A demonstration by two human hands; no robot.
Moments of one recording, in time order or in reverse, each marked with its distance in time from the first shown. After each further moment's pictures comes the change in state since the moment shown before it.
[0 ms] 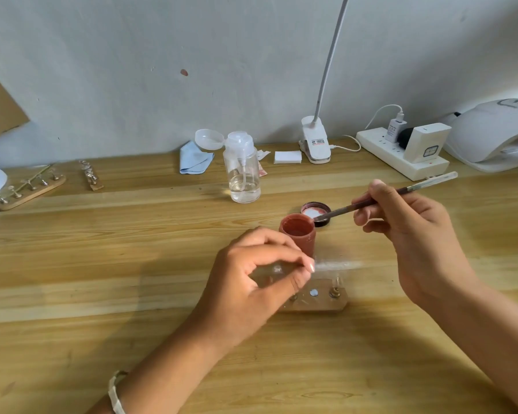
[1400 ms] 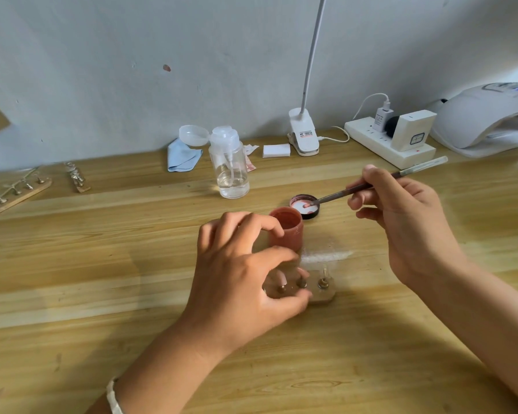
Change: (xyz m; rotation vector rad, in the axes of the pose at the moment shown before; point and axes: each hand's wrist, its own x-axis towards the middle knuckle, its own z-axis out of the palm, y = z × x) left_hand 0.002 0.016 0.004 0.774 -0.049 0.136; right_hand 0.007 -0.003 -0.005 0.038 0.069 0.058
